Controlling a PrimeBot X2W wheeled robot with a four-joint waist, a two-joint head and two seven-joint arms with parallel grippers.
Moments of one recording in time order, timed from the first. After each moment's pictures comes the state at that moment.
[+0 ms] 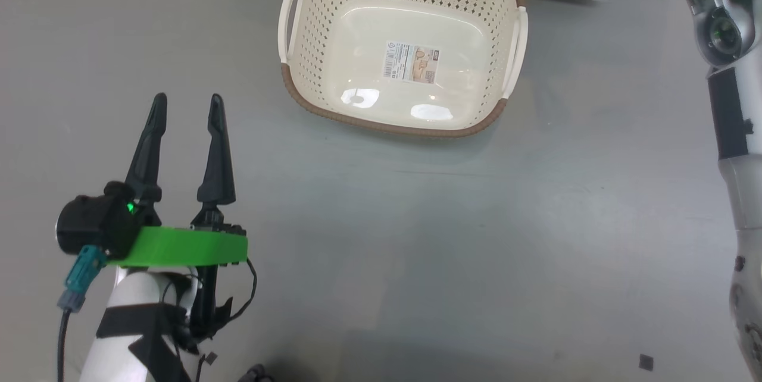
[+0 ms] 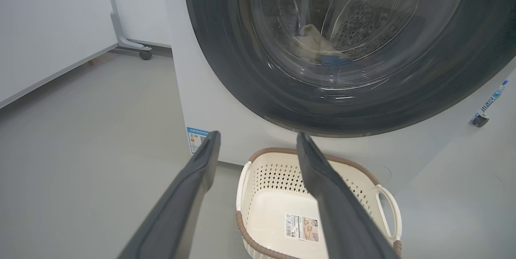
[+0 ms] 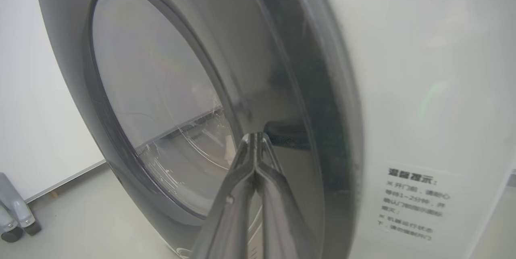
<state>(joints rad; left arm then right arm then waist) -0.35 0.04 -0.10 0.12 -0.23 -0.13 -0.26 -1.03 -0.16 0.12 0.56 0.22 0.13 -0.26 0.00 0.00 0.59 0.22</state>
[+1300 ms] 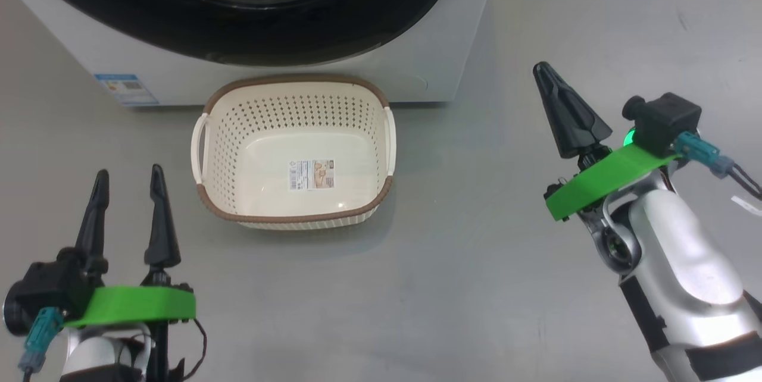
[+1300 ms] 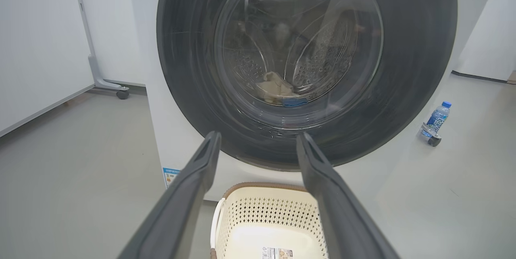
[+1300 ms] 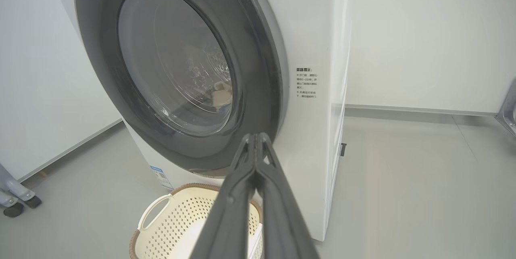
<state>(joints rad) -0.18 0.10 0.02 0.12 -0.22 -0.13 -0.26 -0.51 -0.13 0.29 0.39 0.34 0.13 -0.26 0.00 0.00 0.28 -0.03</state>
